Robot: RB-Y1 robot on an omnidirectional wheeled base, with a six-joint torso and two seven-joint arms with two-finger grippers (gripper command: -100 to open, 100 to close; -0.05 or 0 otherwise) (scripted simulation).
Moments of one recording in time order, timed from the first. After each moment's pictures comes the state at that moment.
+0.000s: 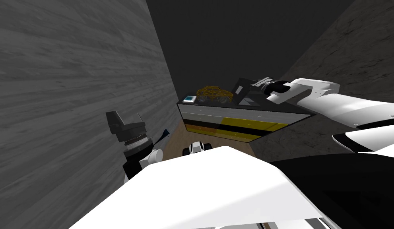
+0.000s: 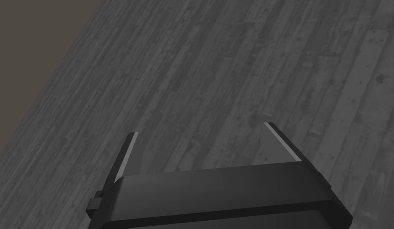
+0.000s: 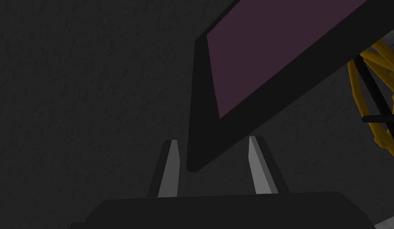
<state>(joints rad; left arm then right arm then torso) 0.51 -0.04 0.04 -2.39 0.03 -0.50 -0.15 0.01 -1.54 -0.07 -1.36 -0.30 0.16 1.06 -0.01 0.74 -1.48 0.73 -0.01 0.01</state>
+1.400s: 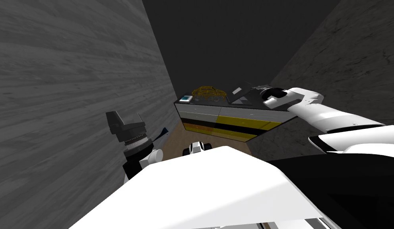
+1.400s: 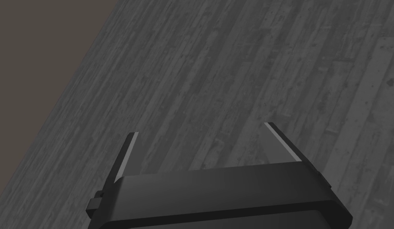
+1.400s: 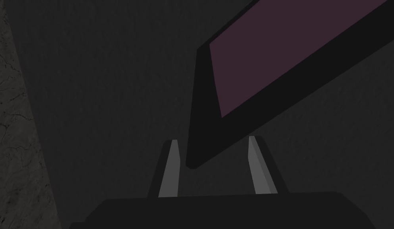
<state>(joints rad) 0.51 -0.04 0.04 -2.39 0.03 -0.50 -0.15 -0.03 -1.39 -0.10 -1.26 -0.37 0.14 0.84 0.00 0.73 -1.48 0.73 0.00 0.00</state>
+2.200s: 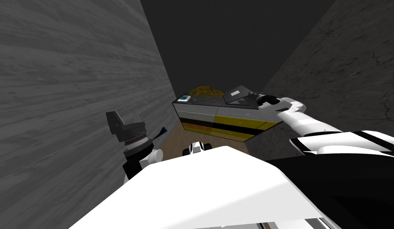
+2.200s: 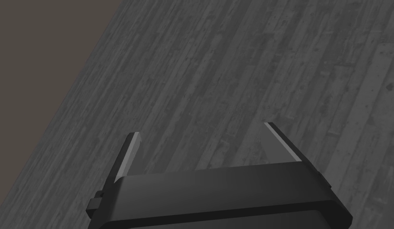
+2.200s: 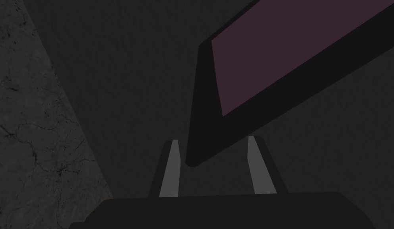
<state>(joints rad) 0.51 -0.04 0.04 -2.39 0.03 -0.50 -0.15 -0.06 -1.23 -0.14 -1.18 -0.36 0.07 0.73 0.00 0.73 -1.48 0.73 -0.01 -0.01</state>
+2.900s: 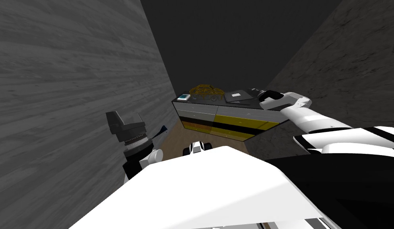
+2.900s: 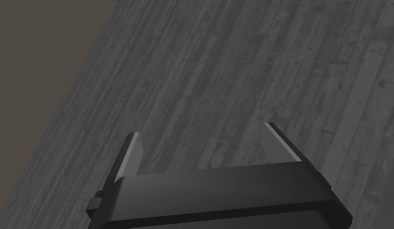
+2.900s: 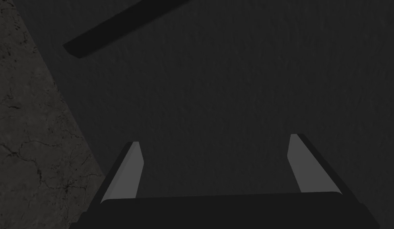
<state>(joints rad) 0.51 -0.04 0.04 -2.39 0.03 -0.50 -0.15 -0.09 -1.28 -0.13 -1.21 -0.44 0.16 0.69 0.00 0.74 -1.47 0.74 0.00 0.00</state>
